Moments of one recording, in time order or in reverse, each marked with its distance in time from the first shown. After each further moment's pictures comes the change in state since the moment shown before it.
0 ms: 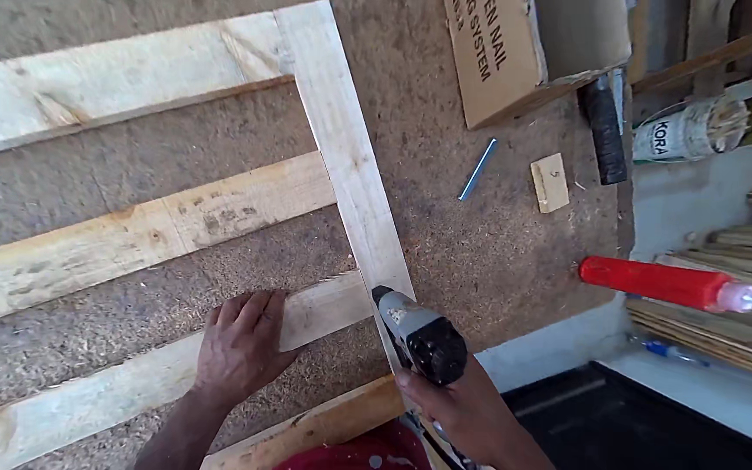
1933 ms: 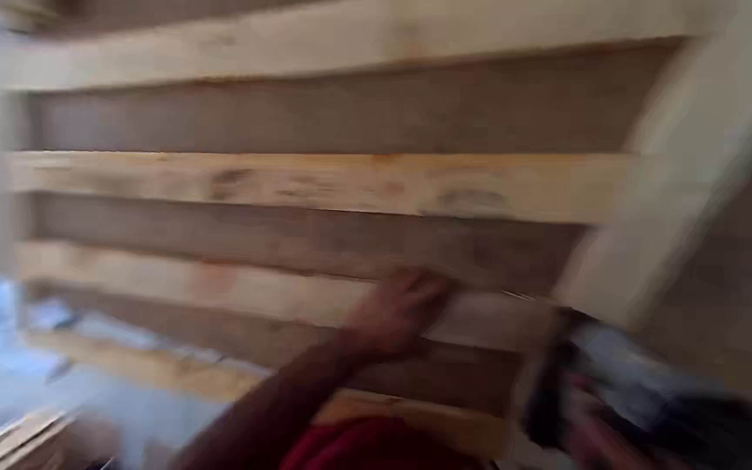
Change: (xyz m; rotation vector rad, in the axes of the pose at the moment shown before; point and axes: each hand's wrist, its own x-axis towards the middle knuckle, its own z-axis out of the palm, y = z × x) left_hand -0.006 -0.015 -0.020 -0.271 -0.223 -0.011; right_hand 0.021 -0.038 0.026 0.083 -0.037 0.046
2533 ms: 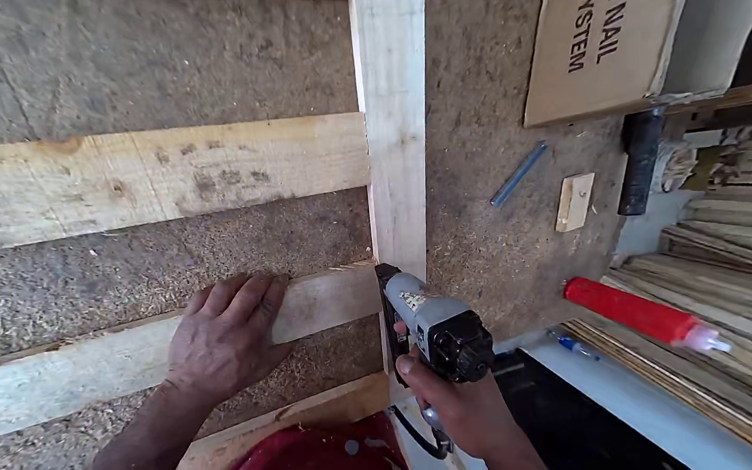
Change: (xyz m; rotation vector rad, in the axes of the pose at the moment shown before) left_hand 0.009 0.000 0.021 0.176 0.226 0.011; right_hand 0.009 0.021 -0.009 -0.072 0.103 -0.046
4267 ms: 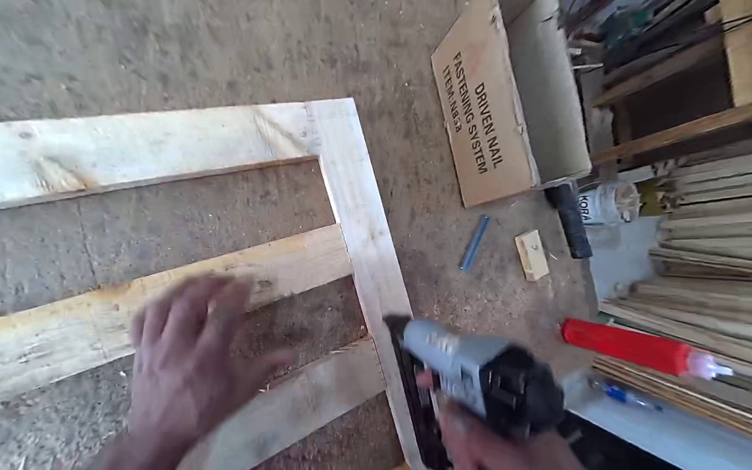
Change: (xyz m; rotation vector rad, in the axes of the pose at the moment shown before) left_hand 0.090 -0.051 -0.061 -0.100 0.258 -0.030; right_hand -0.007 -0.067 -0.020 0.185 0.003 -0.101
